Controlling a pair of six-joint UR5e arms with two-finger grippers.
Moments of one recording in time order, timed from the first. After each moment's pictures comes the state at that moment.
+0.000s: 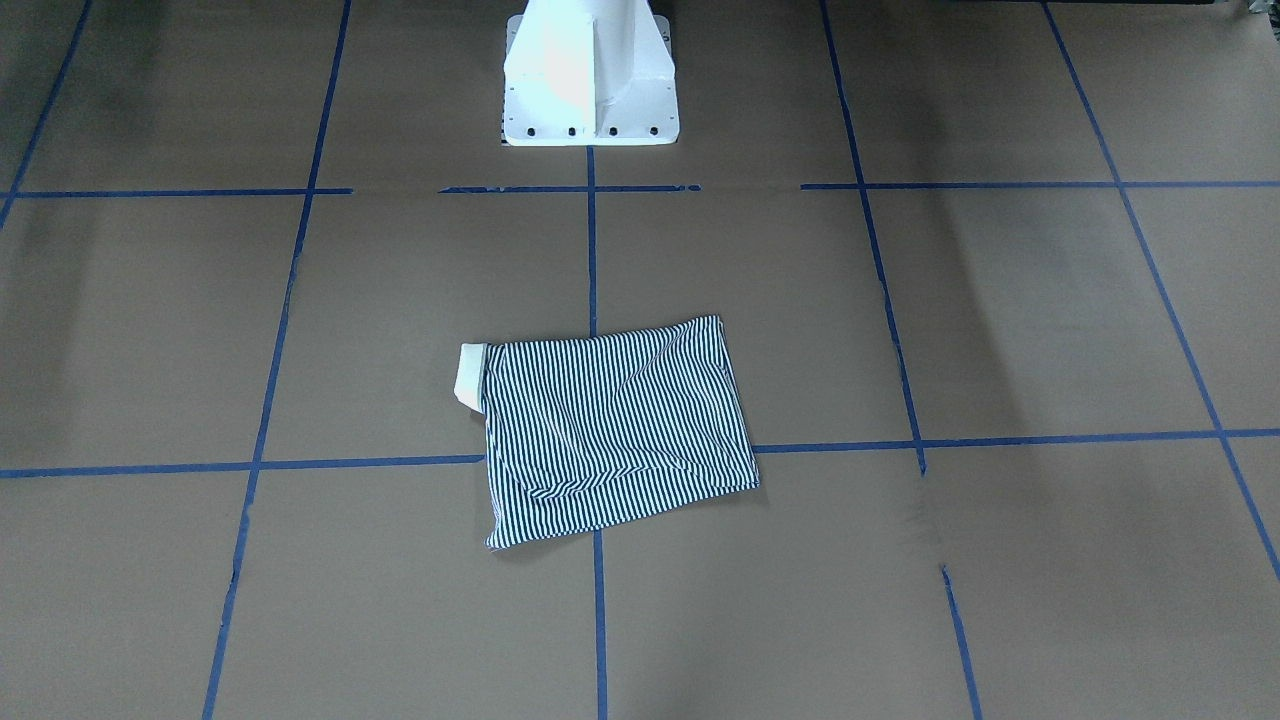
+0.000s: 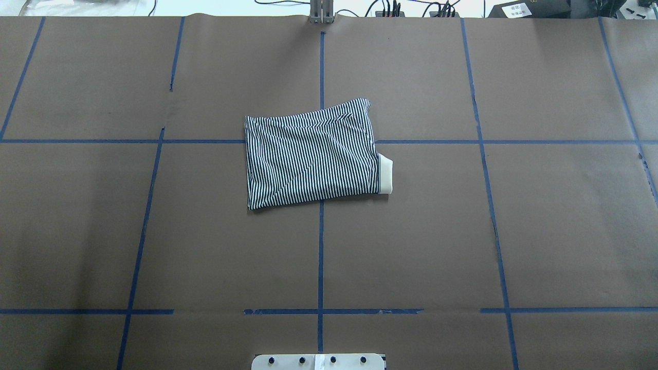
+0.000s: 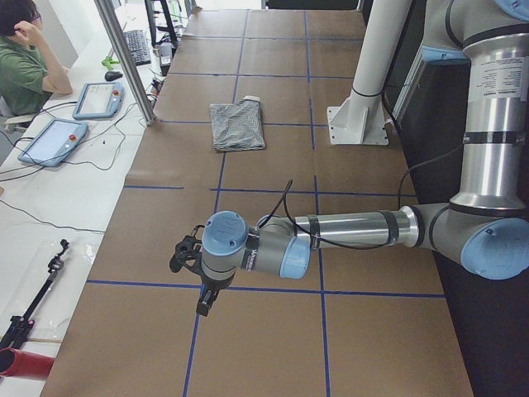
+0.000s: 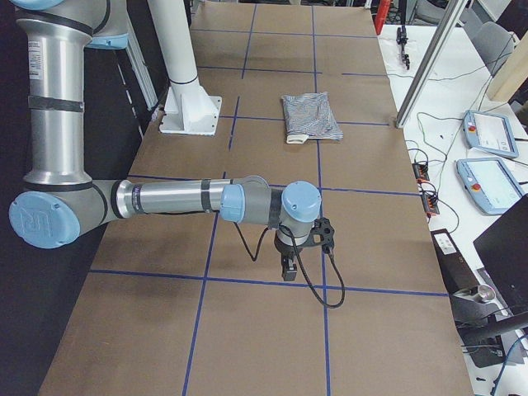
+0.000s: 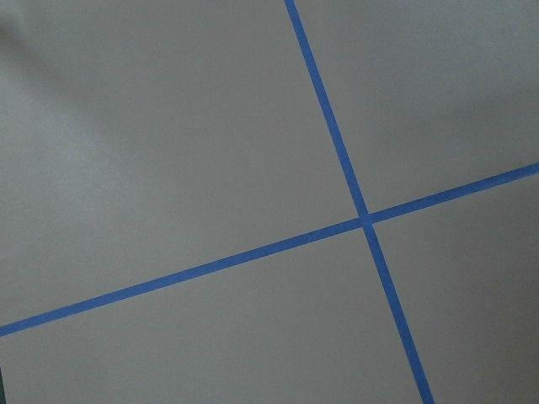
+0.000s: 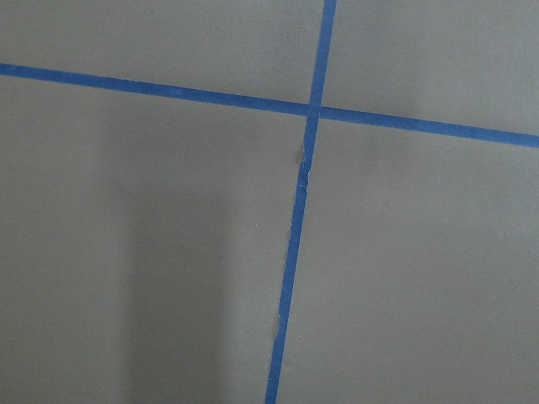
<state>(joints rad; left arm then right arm) -1.66 -1.54 -1.53 -1.86 -2.33 0.21 1.56 -1.64 1.73 -1.73 2.35 -0.17</state>
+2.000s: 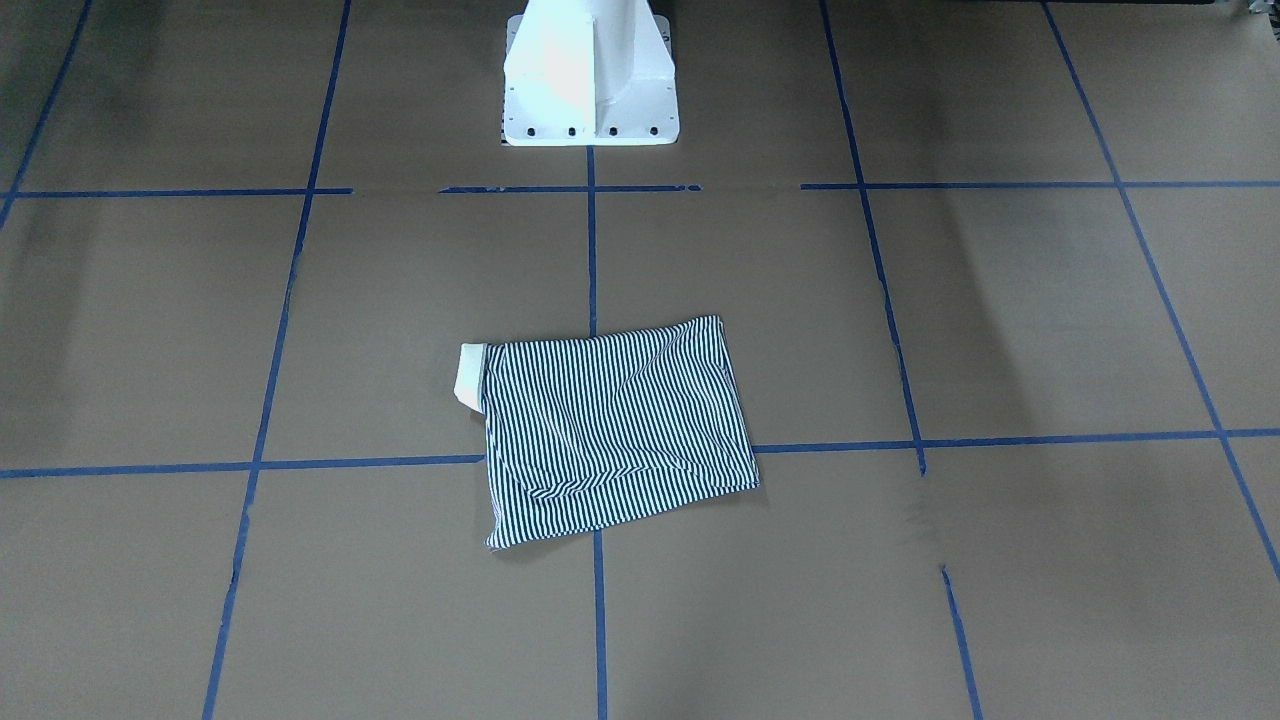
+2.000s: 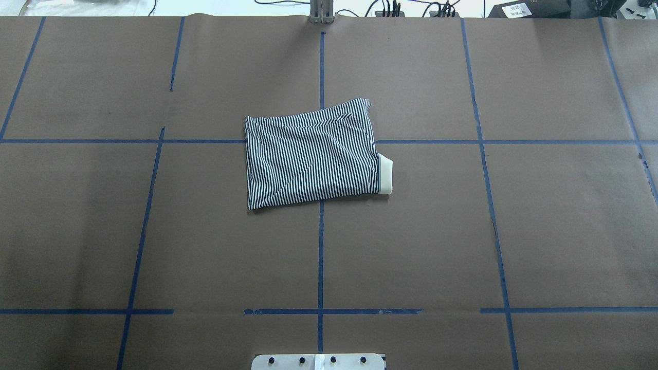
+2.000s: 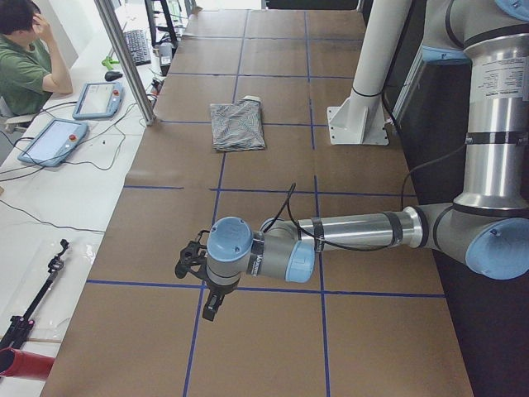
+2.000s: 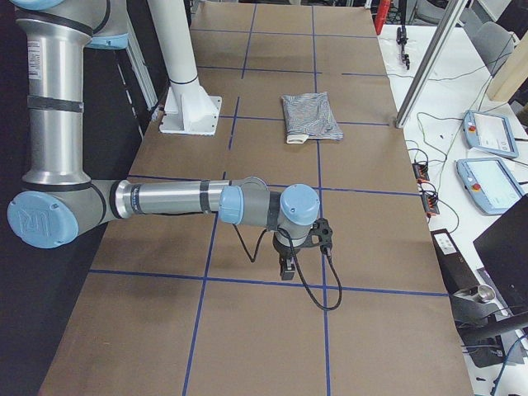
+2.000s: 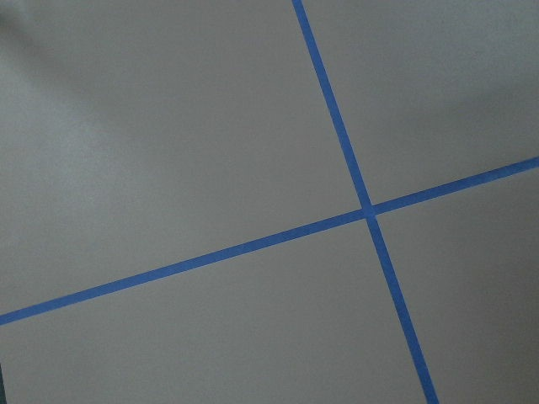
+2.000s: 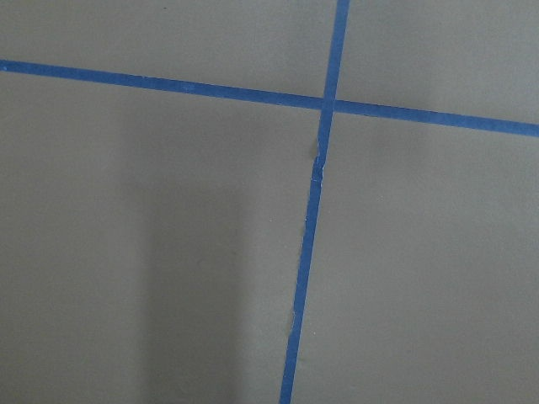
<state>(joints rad) -1.66 -1.52 -1.53 -1.86 -2.33 0.21 1.56 -1.64 1.73 -1.73 2.39 -0.17</state>
